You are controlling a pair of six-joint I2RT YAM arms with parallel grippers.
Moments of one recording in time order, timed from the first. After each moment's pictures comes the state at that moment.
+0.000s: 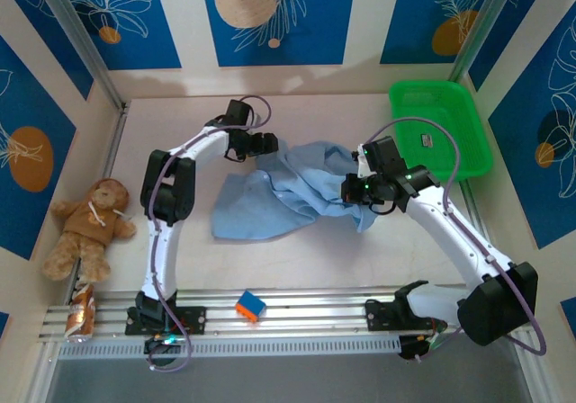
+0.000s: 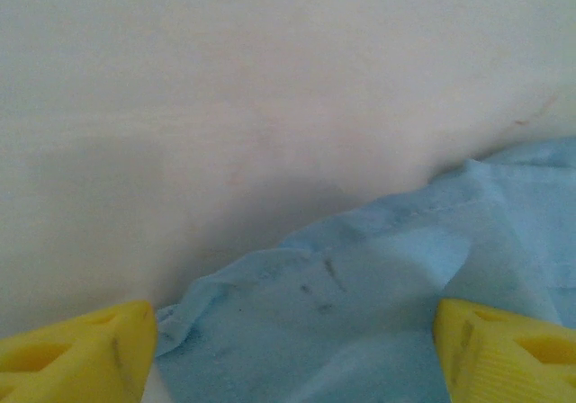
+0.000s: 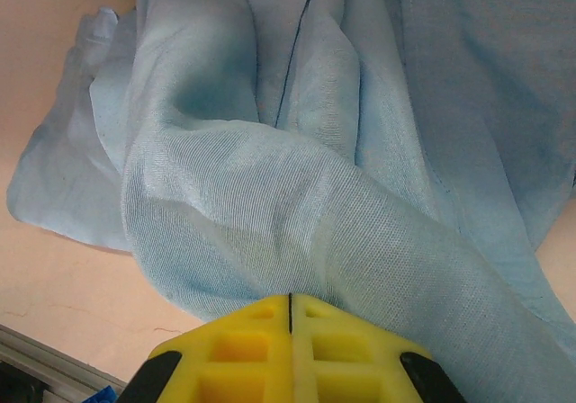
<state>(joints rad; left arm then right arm) -0.36 2.27 1.79 -0.51 0.35 -0.41 0.40 1.20 1.06 -0.86 -0.21 0.44</state>
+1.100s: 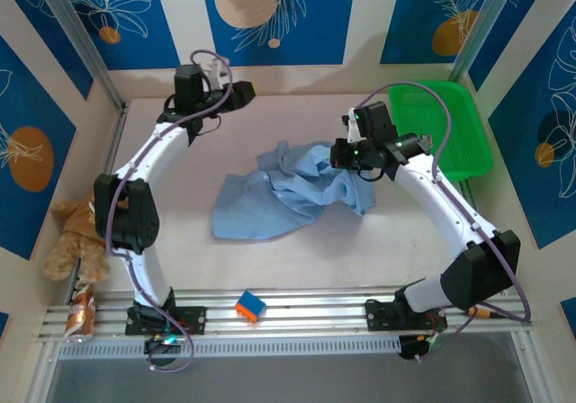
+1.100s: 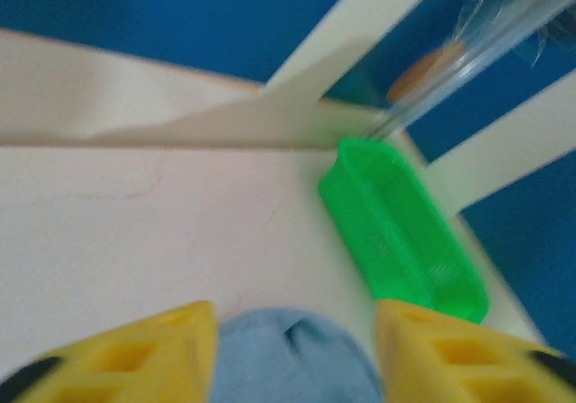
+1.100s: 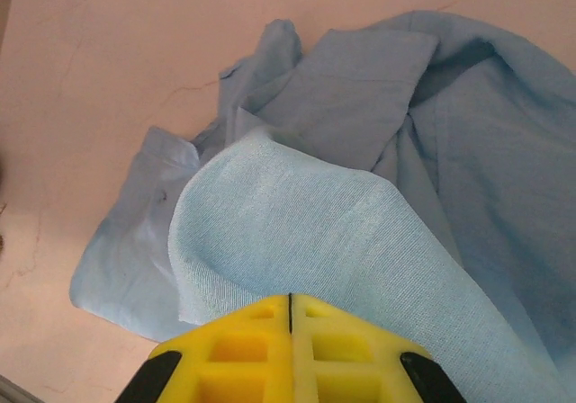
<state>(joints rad) -0.25 1.88 1.62 -0.08 0.60 -0.53 0.39 1.41 1.35 -0.81 -0.18 0.42</state>
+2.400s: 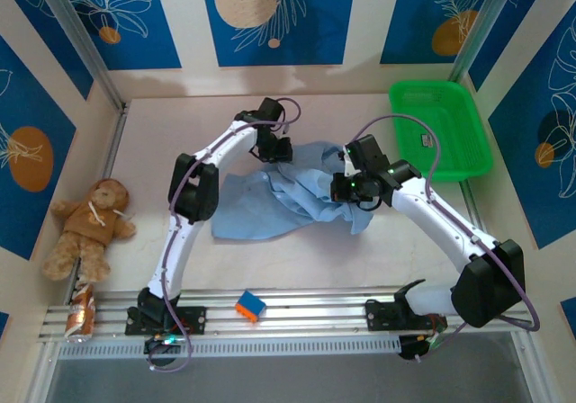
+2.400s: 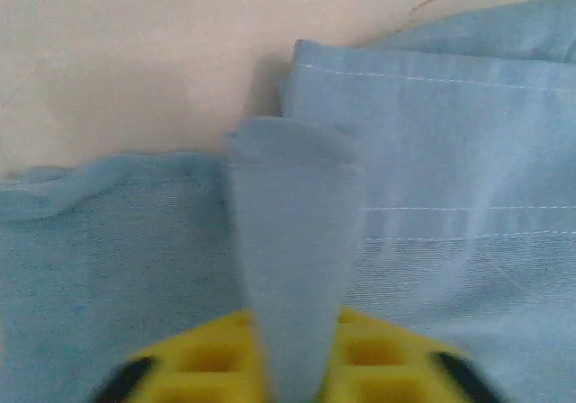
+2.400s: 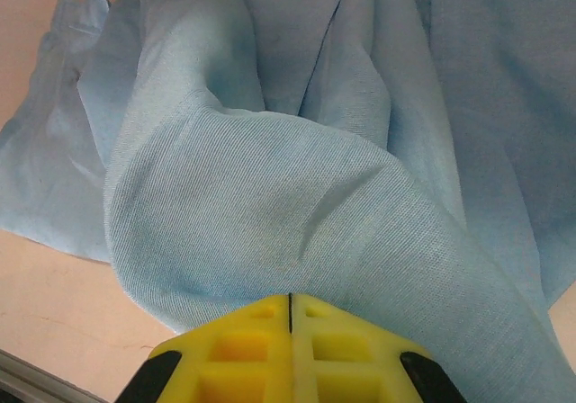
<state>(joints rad) -0.49 2.46 2.19 -0.89 0.32 -0.41 0.47 1.31 1.09 -0.81 -0.15 0.45</state>
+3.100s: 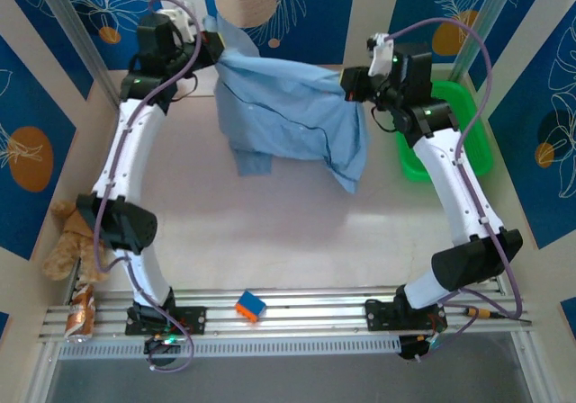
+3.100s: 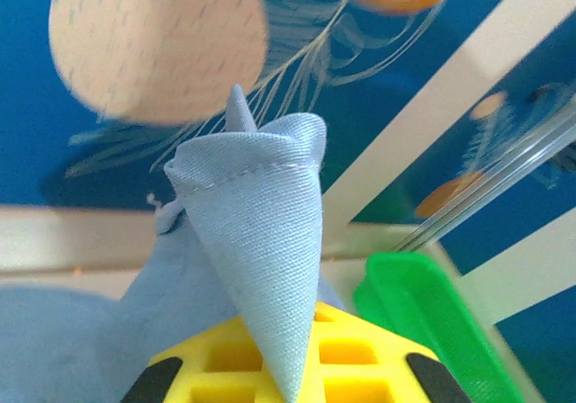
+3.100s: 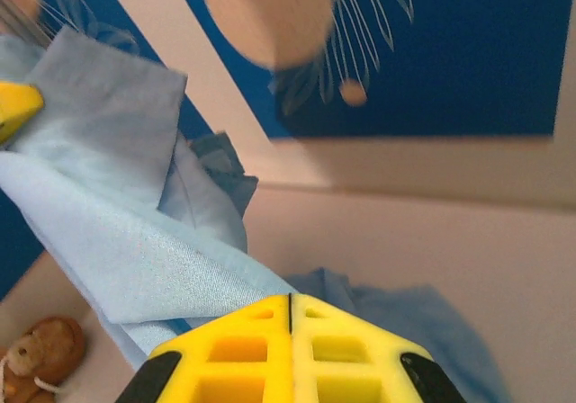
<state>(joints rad) -0.18 1.81 2.14 -0.47 0.37 -0.50 0.26 1.51 1.78 -0.54 -0.30 0.31</state>
